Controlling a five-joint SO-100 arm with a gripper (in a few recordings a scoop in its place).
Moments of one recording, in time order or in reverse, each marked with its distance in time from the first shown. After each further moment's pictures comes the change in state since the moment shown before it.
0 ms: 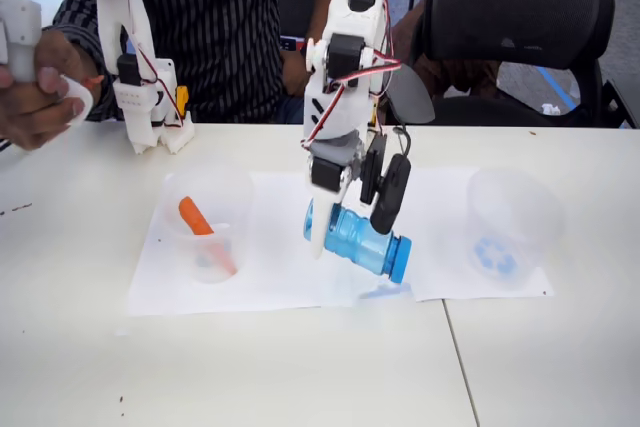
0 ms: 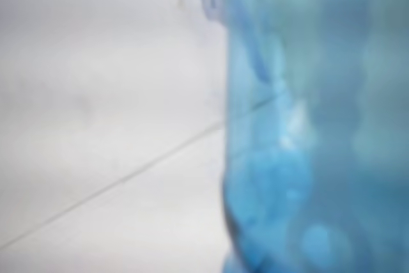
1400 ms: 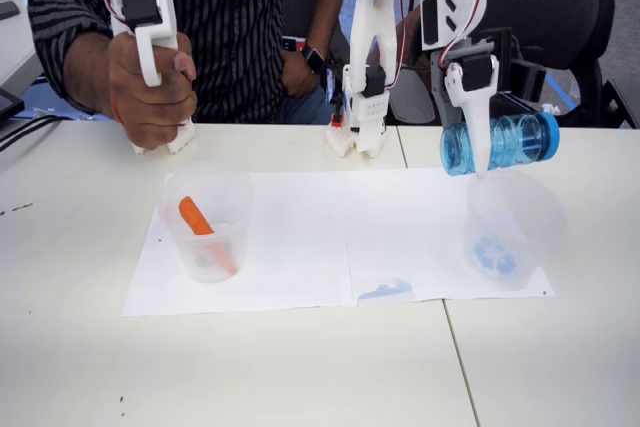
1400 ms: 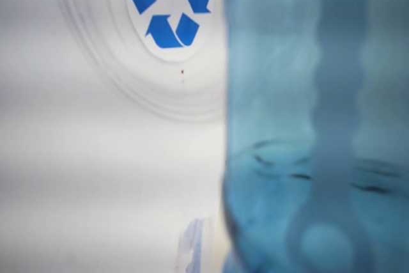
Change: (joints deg) arm -35.6 18.5 7.9 -4.4 0.1
